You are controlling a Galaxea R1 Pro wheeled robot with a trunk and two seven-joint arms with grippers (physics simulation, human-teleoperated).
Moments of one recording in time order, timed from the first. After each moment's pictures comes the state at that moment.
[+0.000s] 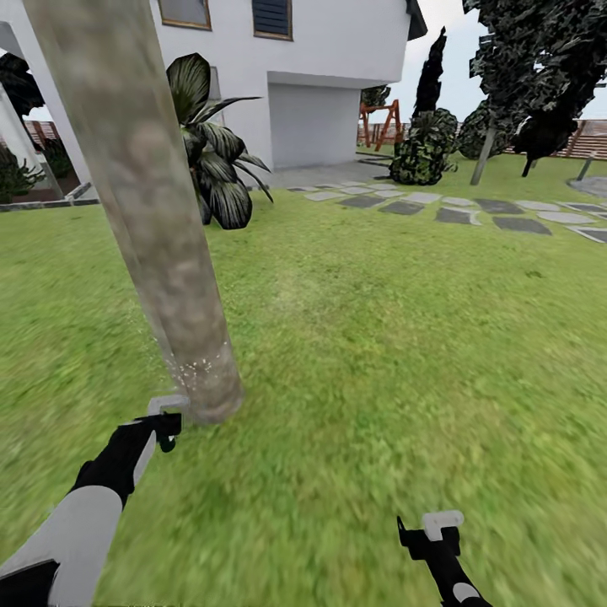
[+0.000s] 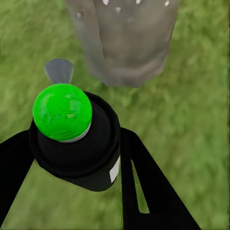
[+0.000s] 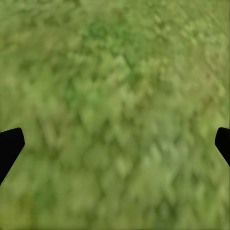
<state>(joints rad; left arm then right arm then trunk) -0.78 0.10 0.29 -0.61 -0.20 0.37 -0.05 -0.49 -0.01 -0.53 -0.17 0.64 -0.49 -0.04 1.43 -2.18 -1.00</state>
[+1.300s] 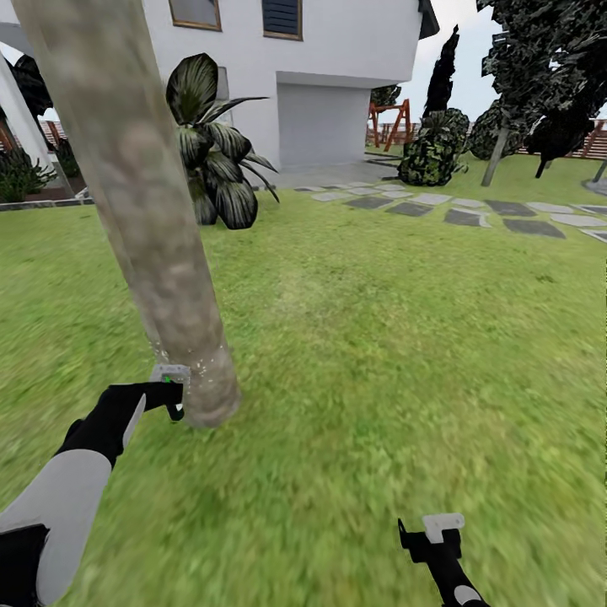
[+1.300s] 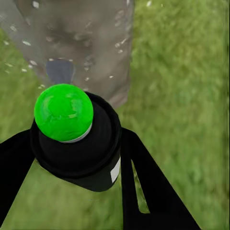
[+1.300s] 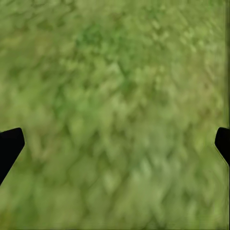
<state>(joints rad) -0.89 0.17 0.18 -0.65 -0.20 0.50 -0.28 -0.49 -0.01 -0.53 -0.18 0.64 -0.49 -0.04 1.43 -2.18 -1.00</state>
